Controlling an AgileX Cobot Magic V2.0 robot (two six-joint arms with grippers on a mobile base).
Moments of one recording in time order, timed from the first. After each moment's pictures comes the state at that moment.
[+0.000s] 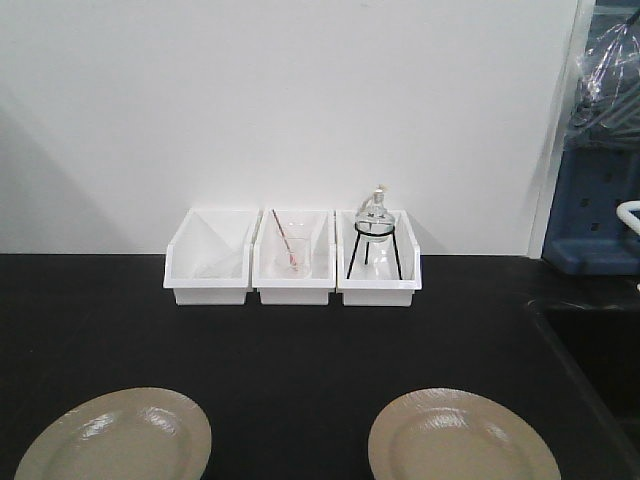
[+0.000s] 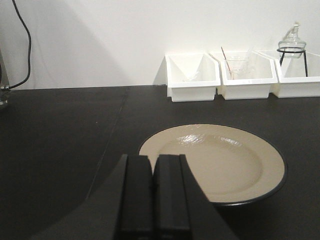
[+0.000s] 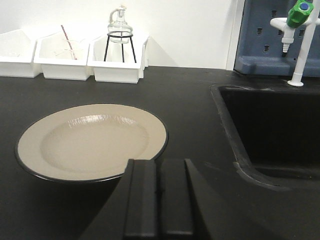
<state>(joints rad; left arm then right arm) 0.01 -0.01 0.03 -0.12 0.11 0.18 0.07 -0.01 0.03 -0.08 0.18 0.02</state>
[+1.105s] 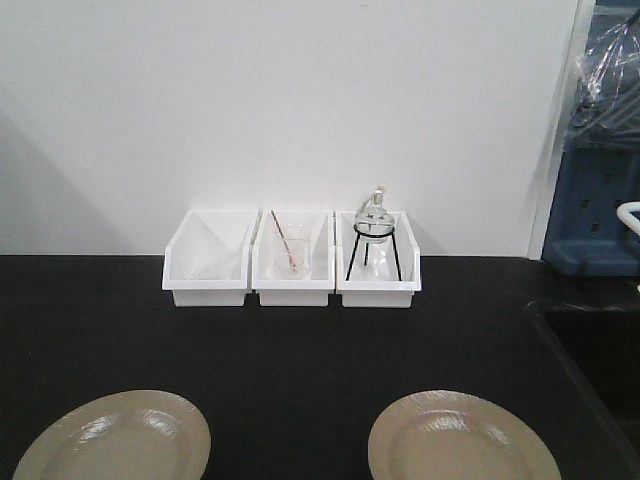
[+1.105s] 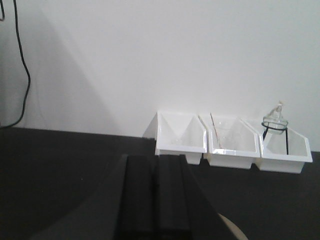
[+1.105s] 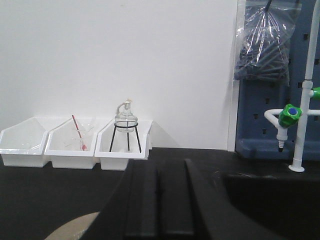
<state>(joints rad) 0.01 0.26 -0.32 -0.12 0.10 0.04 0.07 0.28 -0.29 -0.03 0.00 -0.01</state>
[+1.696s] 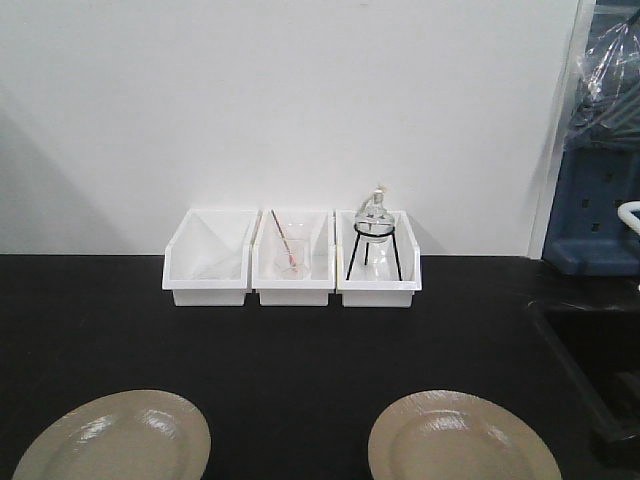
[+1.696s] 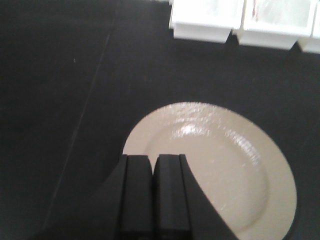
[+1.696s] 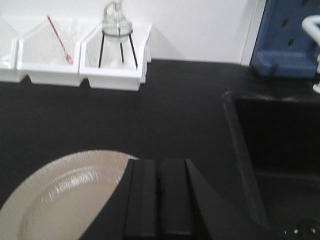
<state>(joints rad) 0.01 1.00 -0.59 -0.12 0.19 0.04 0.07 0.98 -0.55 -0.03 -0.02 -0.02</state>
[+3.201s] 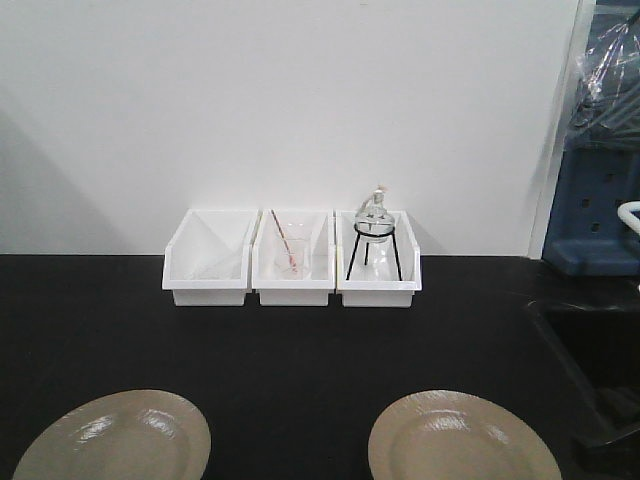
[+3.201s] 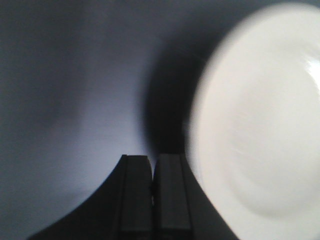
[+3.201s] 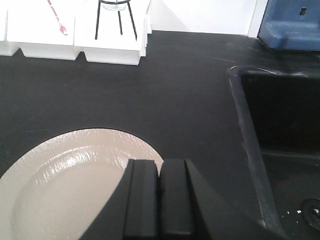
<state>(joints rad) 0.42 1.79 -1.21 -0.65 0.96 0.59 0.07 1.06 -0.55 -0.02 -0.04 -0.02</state>
